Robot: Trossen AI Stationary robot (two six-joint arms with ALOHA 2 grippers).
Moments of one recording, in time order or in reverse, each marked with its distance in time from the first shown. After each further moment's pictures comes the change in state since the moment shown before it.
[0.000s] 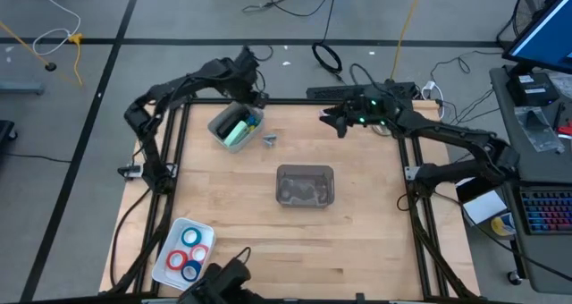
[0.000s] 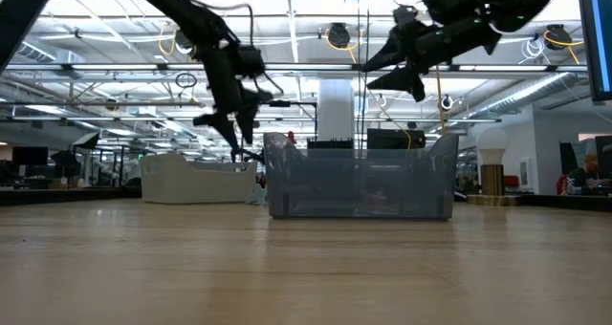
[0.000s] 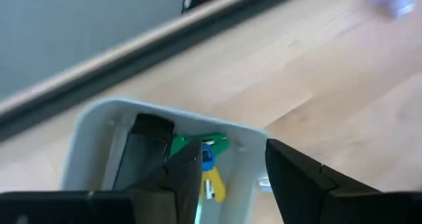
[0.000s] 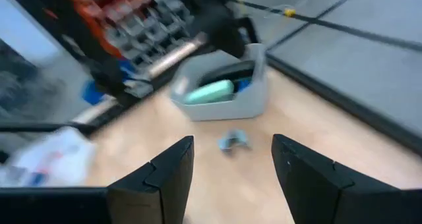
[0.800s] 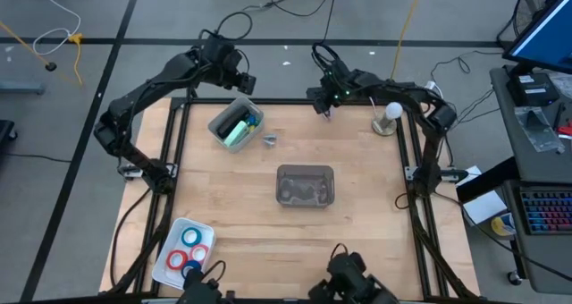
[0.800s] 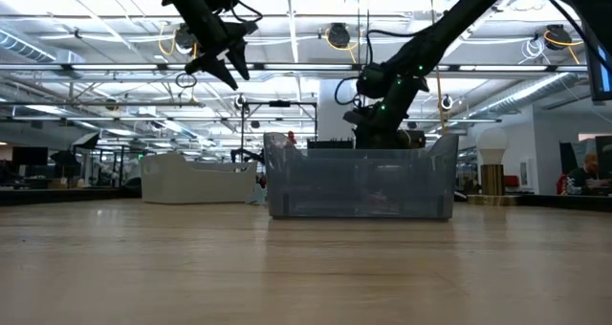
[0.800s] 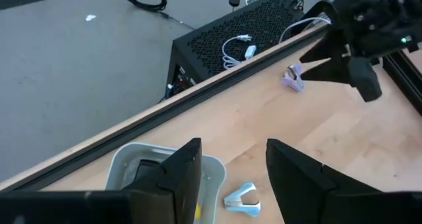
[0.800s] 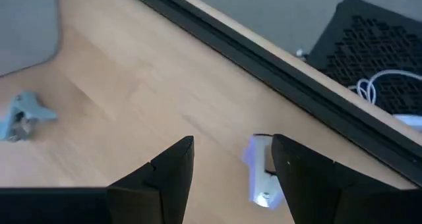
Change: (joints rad) left arm 0.005 -0.305 0.000 0.055 -0.022 0.019; right arm -0.188 0.677 0.581 -0.585 0.160 -0.118
